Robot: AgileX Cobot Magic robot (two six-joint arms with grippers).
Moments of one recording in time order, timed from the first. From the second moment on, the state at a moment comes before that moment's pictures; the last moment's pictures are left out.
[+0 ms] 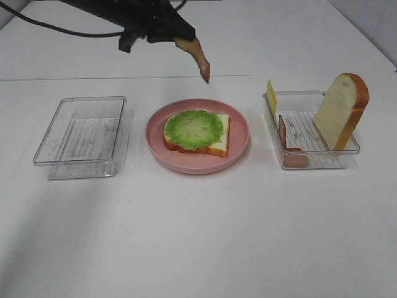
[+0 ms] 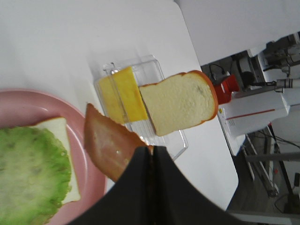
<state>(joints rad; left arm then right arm) -0.29 2.20 -1.86 -1.11 0.86 0.39 0.00 0.00 -0.50 0.09 1.07 -0.09</state>
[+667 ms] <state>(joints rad) -0.33 2.45 -1.95 -1.13 0.90 0.40 0.00 0.00 -0.50 0.09 1.07 -0.09</state>
